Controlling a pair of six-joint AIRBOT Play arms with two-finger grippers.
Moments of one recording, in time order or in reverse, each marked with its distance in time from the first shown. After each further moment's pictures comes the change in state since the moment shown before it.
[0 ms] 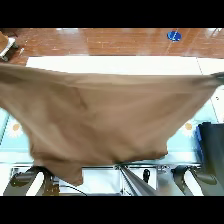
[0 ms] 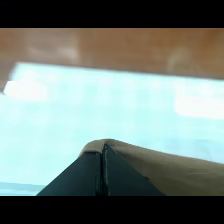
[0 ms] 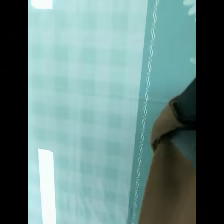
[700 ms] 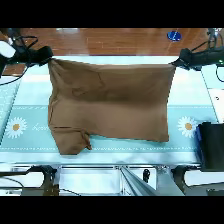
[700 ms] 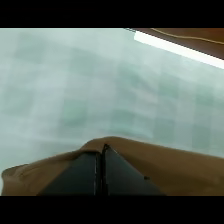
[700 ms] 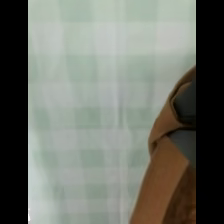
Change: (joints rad) left arm -0.004 -0.977 0.349 -0.277 0.210 -0.010; right arm 0.027 -0.895 0.259 0.110 -0.323 -0.060
